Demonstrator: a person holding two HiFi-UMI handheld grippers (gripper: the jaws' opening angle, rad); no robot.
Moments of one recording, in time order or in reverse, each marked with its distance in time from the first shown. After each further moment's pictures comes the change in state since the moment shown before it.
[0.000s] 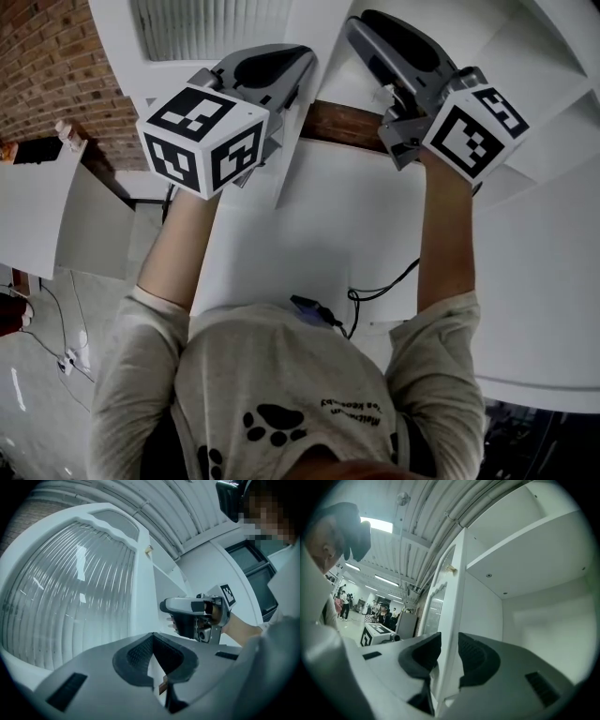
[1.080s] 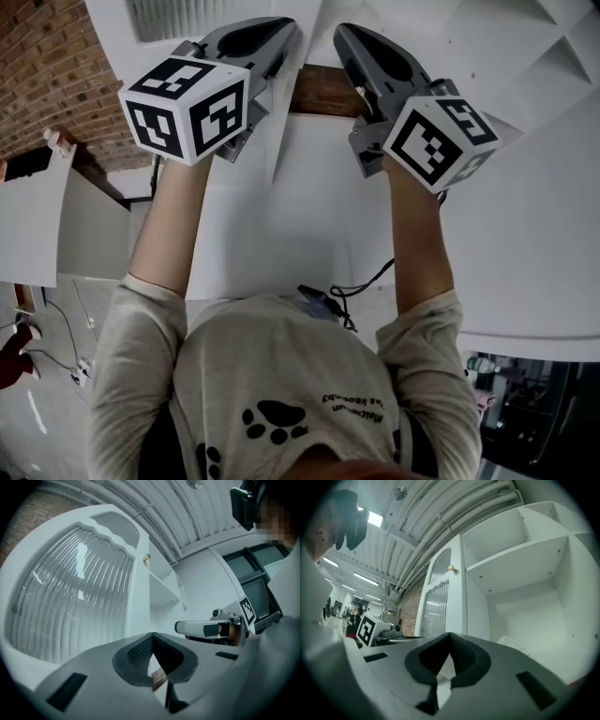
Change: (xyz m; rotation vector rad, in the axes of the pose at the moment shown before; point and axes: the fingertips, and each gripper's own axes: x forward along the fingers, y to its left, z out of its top) left arm -0.022 -0.018 0.016 -0.058 -0.006 -0.073; right arm -0.039 0.041 -0.025 0.079 -0.007 -0.252
